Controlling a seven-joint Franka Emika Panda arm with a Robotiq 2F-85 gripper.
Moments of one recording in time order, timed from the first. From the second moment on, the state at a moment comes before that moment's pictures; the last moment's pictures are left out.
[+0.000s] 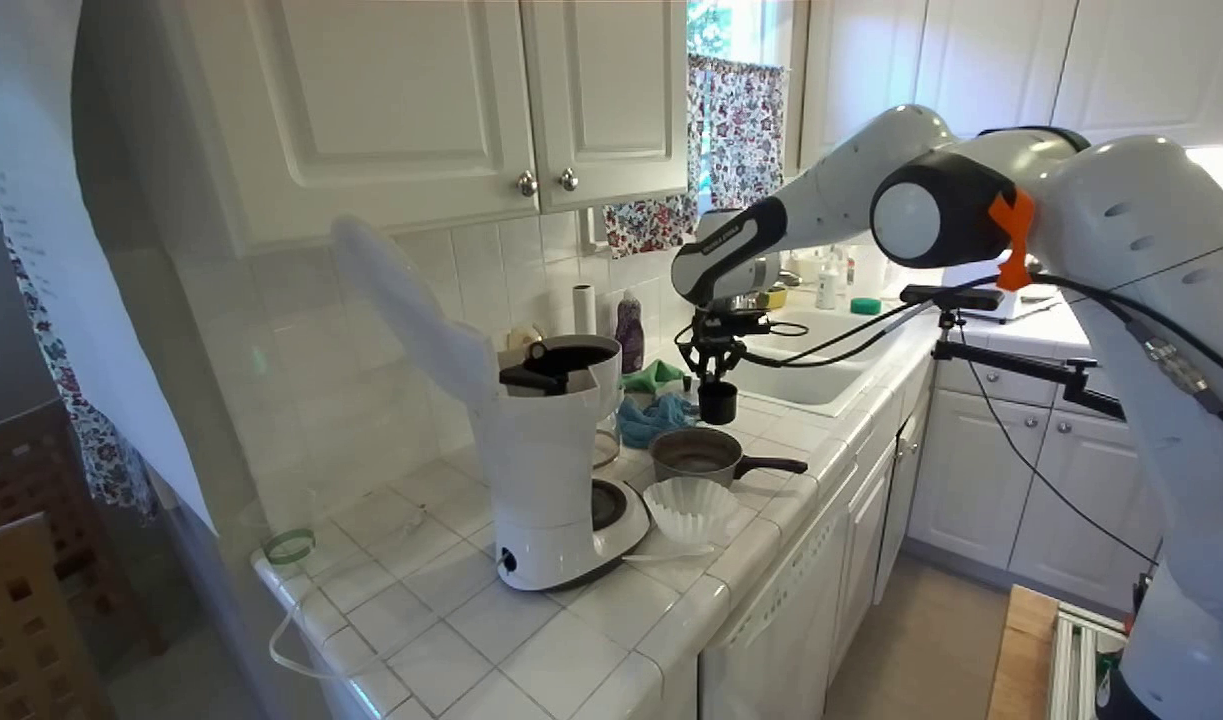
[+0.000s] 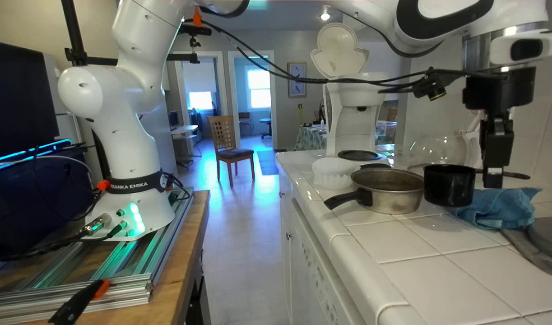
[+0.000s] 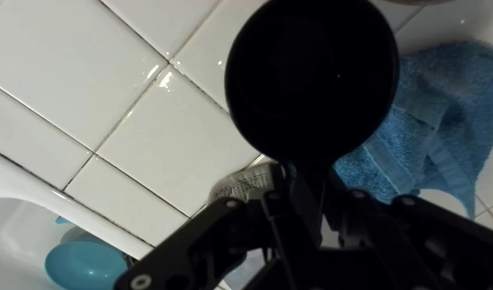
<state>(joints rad) -0.26 0.60 -0.23 -1.49 0.11 2.21 0.30</state>
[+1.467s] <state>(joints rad) 0.06 0.38 -0.27 -1.81 -0.79 2.23 0.62</state>
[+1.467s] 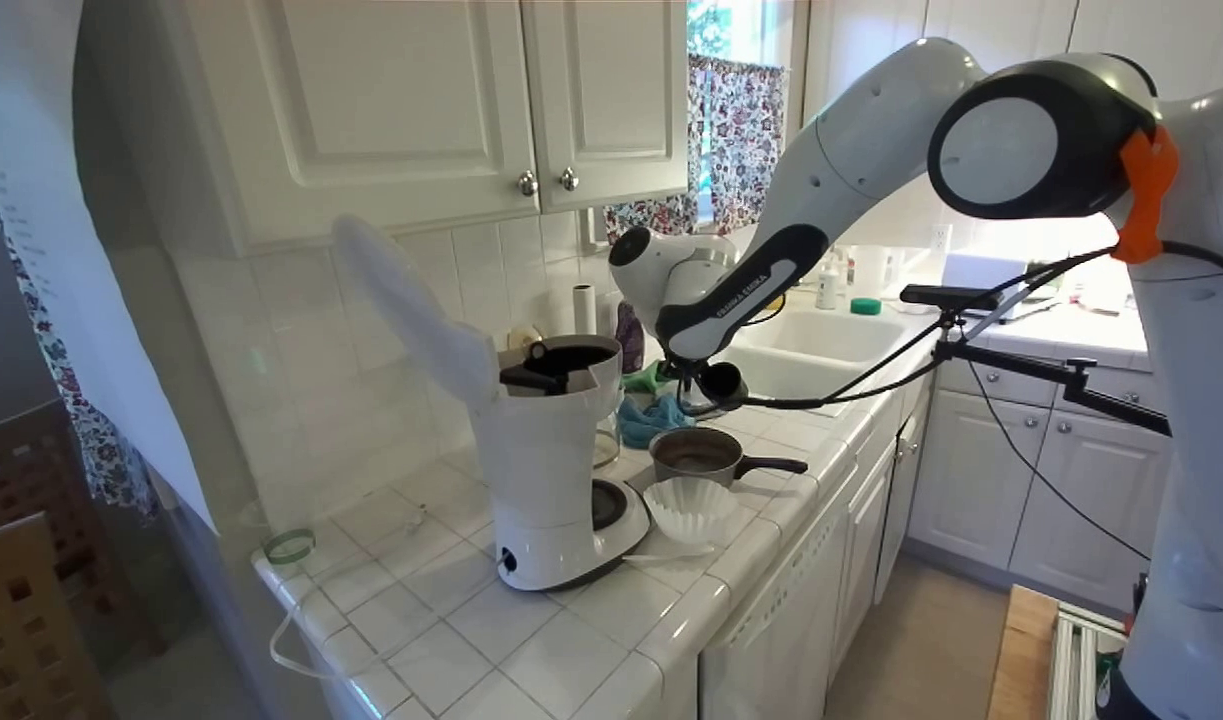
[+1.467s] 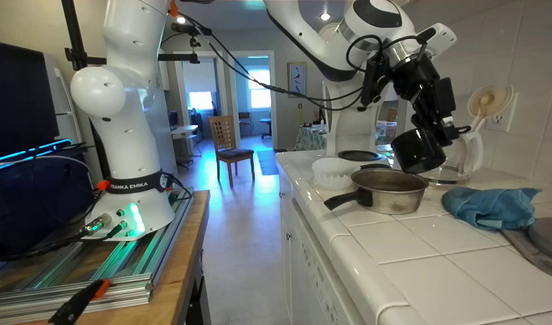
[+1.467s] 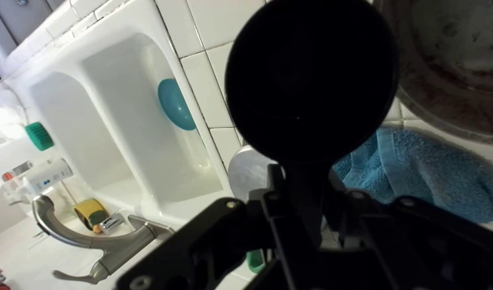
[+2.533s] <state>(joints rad) 0.08 0.29 -0.15 -1.94 -1.26 2.13 1.04</state>
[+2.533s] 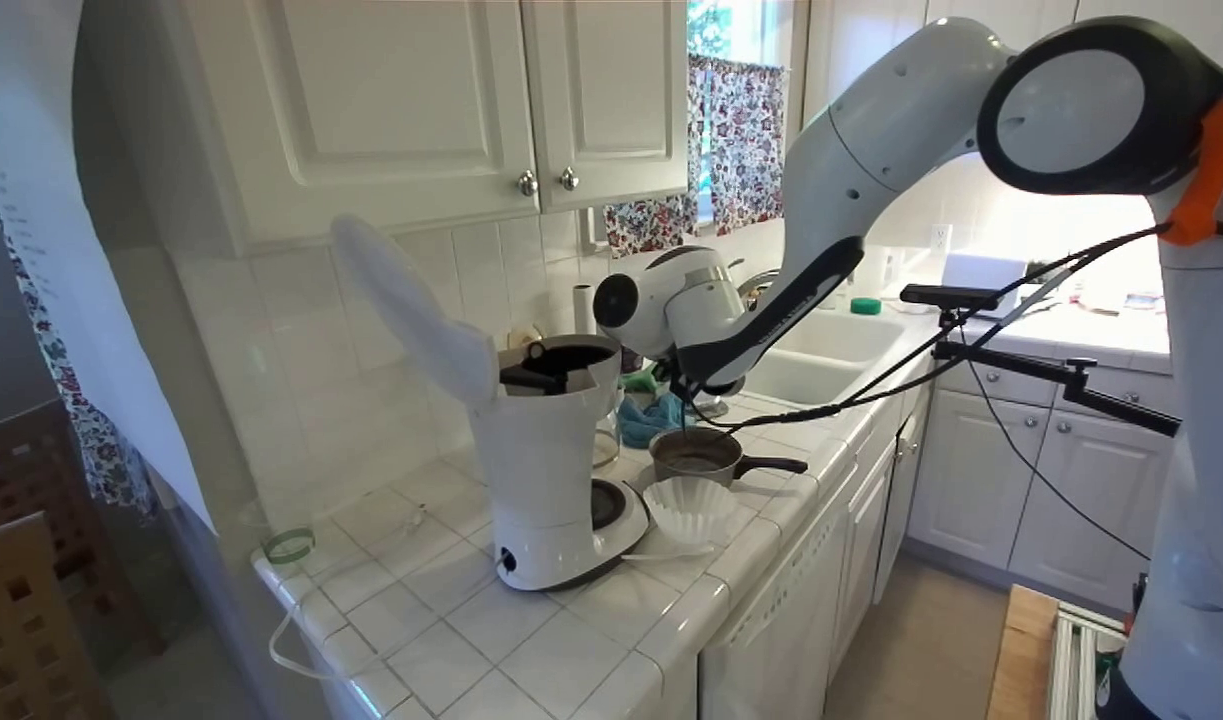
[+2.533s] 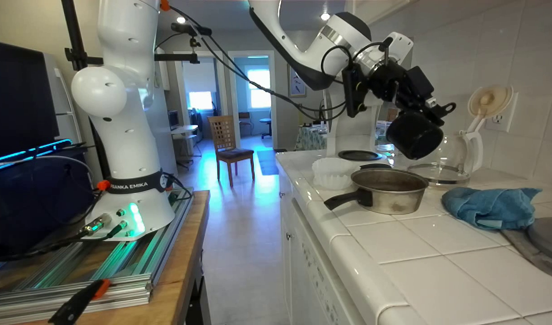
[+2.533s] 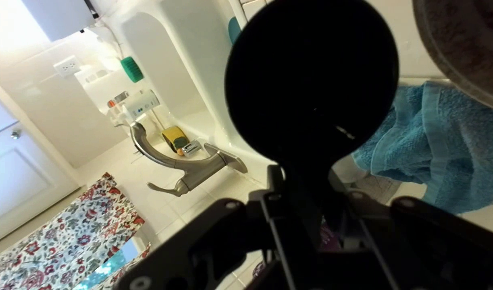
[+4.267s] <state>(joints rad) 0.07 0.25 -0.02 -2.05 -1.51 1.84 1.22</state>
